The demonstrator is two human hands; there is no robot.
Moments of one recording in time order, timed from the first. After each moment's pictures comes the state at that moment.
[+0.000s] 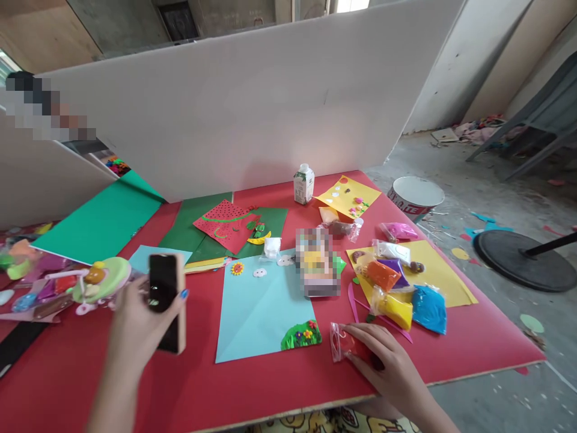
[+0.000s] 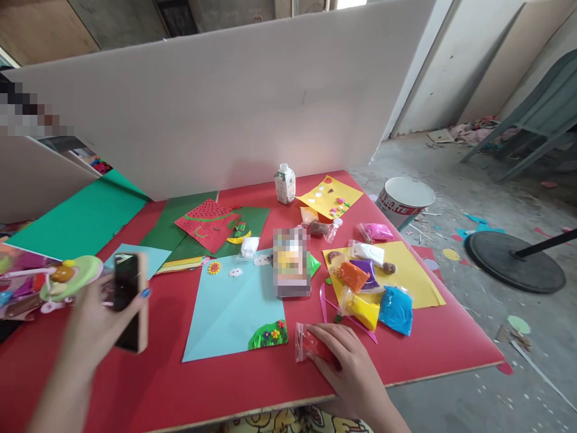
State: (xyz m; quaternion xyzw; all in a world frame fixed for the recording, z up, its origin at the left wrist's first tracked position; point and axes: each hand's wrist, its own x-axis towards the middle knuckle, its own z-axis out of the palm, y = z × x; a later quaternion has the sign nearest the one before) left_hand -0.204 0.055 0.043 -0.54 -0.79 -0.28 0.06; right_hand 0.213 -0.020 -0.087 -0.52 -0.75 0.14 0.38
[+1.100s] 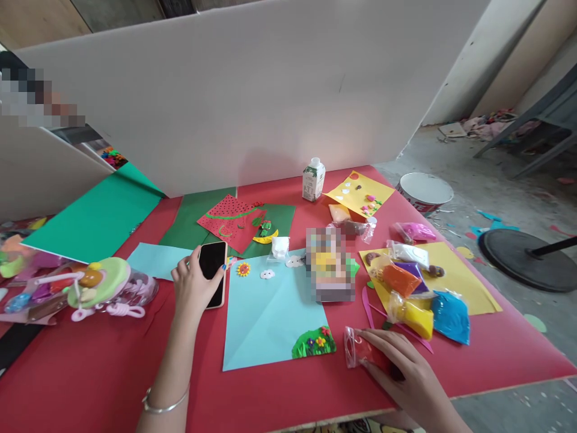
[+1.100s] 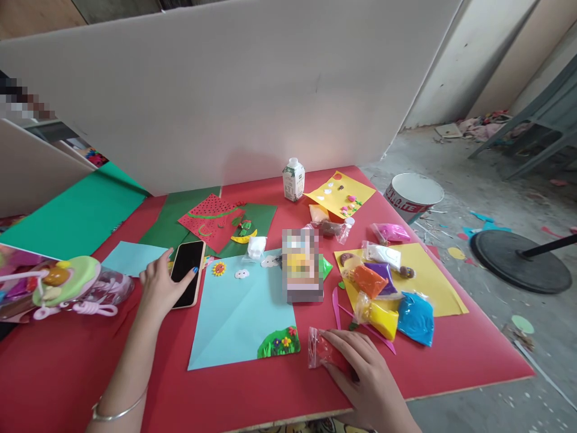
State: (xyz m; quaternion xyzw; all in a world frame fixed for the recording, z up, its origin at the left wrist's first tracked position) left_hand -0.195 0.131 -0.035 -0.61 -0.78 -0.18 0.01; right_hand 0.214 -0.019 -0.081 -0.51 -0.79 0.06 0.33
